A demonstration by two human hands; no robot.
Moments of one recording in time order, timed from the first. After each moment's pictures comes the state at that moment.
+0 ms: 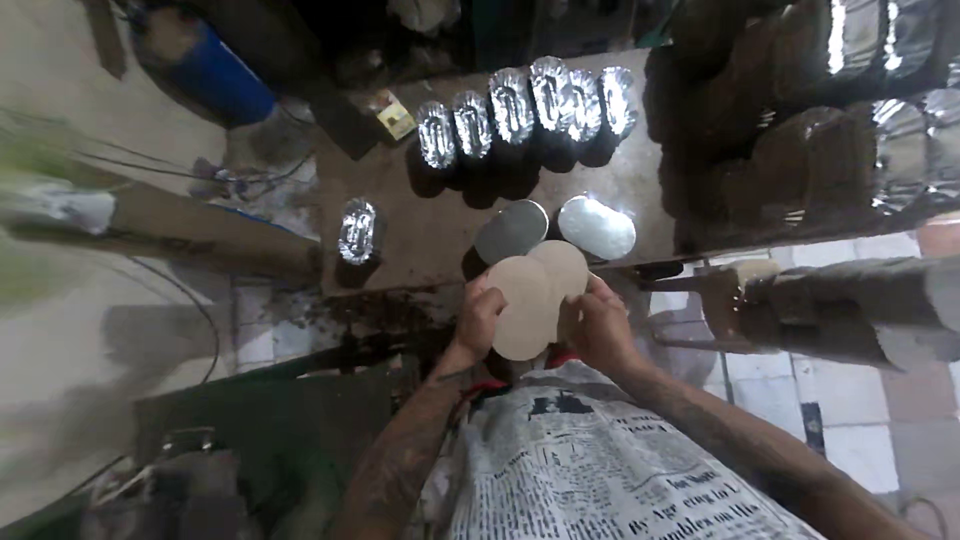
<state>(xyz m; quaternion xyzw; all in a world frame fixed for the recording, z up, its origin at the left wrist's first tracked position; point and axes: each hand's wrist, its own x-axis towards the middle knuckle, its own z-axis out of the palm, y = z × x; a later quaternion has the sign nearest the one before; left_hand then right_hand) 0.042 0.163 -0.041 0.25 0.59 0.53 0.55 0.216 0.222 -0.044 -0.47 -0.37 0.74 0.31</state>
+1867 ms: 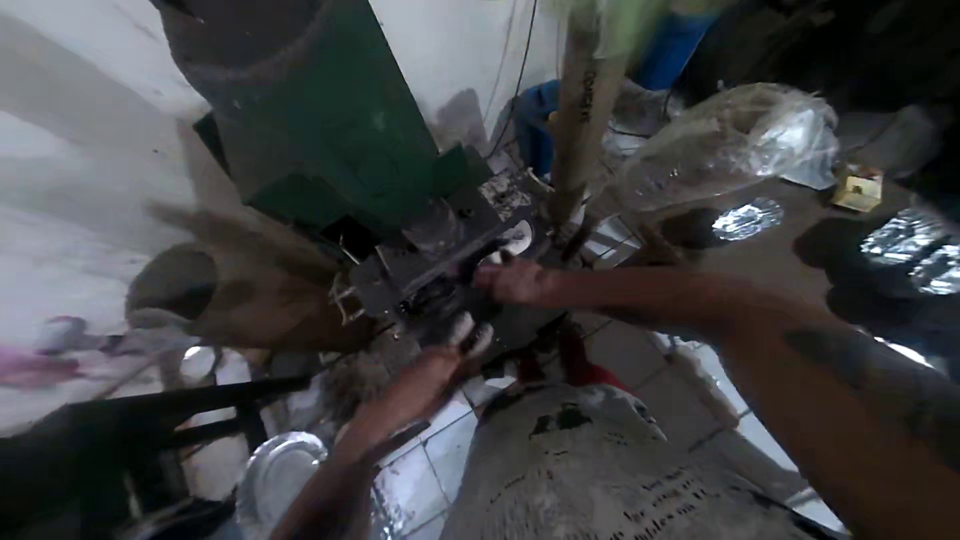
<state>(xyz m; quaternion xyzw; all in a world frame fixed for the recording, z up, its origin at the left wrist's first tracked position) 0.020 -0.328 0.035 0.19 0.90 0.22 0.33 -0.095 -0.111 -0.041 0.57 -0.80 0.16 0.12</state>
